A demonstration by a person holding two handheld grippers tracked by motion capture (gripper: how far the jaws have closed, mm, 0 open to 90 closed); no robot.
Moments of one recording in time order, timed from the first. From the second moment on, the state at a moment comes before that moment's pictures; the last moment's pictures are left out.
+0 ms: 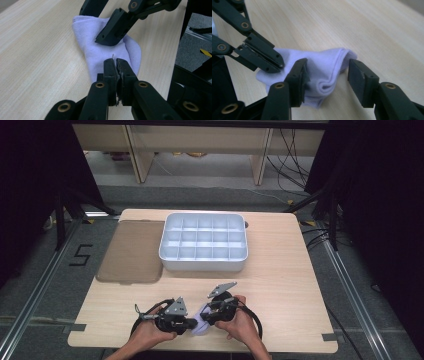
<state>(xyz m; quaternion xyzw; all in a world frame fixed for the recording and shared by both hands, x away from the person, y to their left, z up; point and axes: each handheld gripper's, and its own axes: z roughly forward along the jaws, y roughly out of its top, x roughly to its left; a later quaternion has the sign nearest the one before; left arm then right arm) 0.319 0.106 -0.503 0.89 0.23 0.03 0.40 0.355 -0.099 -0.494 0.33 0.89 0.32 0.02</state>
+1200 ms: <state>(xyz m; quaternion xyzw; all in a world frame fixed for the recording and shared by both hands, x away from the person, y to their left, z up) 0.311 0.168 -0.497 0.85 0.31 0.02 0.42 0.353 -0.103 -0.500 0.35 0.87 0.35 -0.04</state>
